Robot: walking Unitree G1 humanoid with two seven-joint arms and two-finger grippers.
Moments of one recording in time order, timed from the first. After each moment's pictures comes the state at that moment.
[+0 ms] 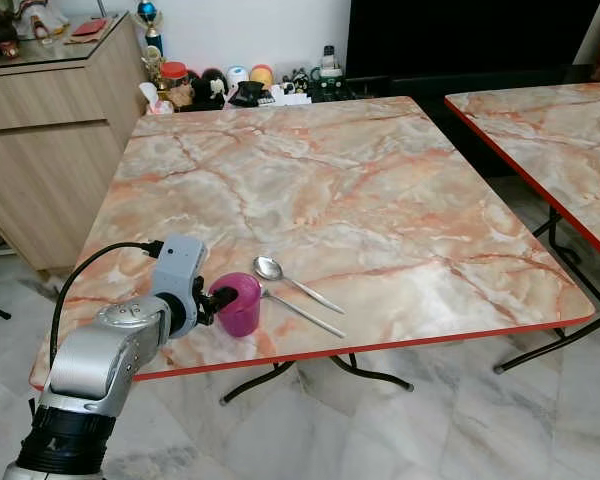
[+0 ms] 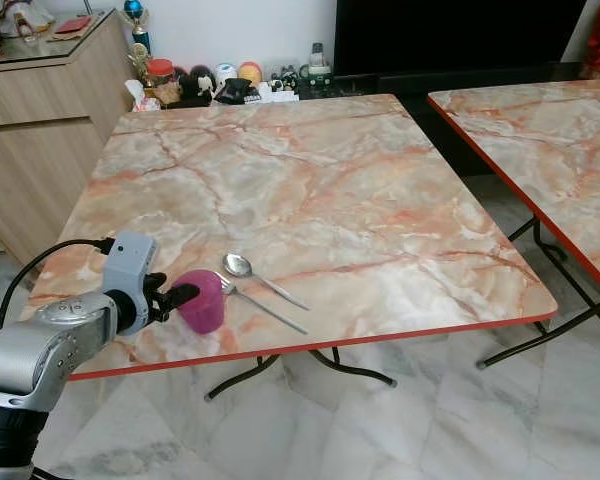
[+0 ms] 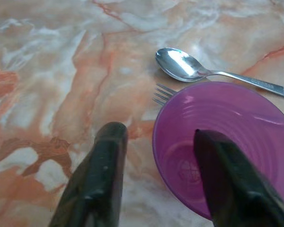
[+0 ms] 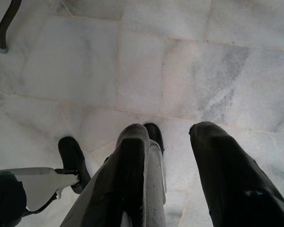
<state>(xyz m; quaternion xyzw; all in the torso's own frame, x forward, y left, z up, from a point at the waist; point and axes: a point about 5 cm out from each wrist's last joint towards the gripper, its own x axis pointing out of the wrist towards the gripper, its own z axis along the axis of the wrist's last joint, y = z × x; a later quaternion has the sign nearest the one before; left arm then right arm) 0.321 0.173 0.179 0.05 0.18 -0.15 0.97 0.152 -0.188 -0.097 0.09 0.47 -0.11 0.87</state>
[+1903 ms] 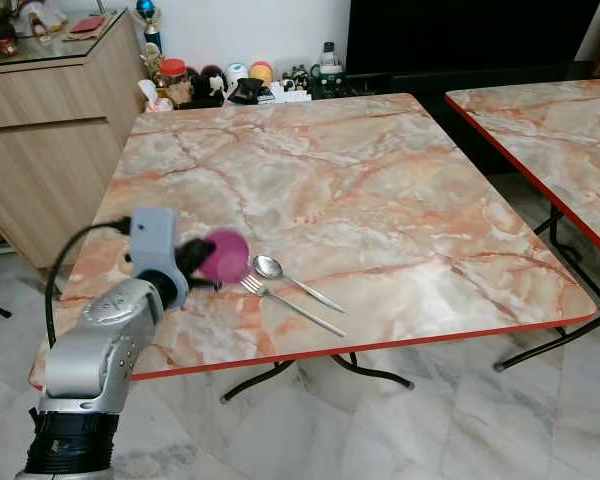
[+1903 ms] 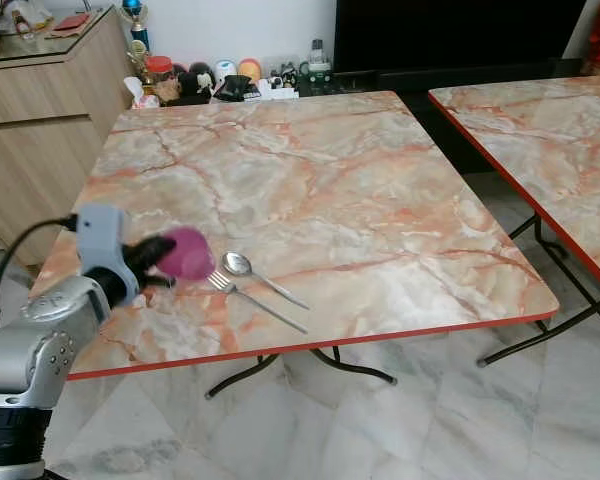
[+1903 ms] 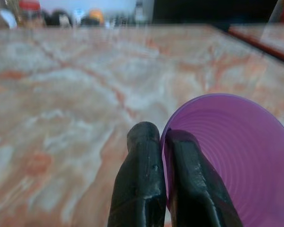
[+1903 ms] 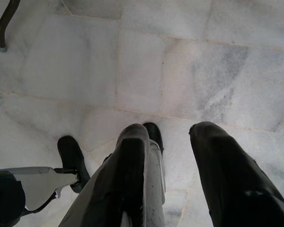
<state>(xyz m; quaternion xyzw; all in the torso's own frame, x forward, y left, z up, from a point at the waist) 0.326 0.190 0.216 -0.05 -0.03 -0.10 0.99 0.153 -0.189 -0.096 0.09 0.47 -0.10 0.87</state>
